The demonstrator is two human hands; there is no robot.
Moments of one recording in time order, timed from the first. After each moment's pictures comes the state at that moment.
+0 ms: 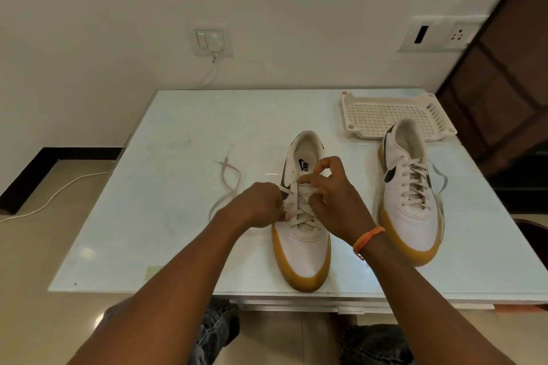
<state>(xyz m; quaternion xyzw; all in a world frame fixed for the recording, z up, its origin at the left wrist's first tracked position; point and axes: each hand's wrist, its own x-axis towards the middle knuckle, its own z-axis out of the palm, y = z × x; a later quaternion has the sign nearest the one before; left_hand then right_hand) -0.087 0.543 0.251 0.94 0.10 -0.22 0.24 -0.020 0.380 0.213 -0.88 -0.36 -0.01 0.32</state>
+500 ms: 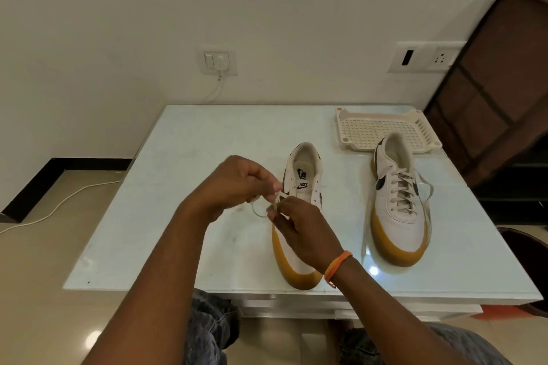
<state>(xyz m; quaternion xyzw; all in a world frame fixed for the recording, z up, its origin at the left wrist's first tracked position) -0.129 0.567 0.324 0.82 0.15 -0.04 0.54 -0.084 0.405 0.224 -0.82 -0.40 0.04 0.40</state>
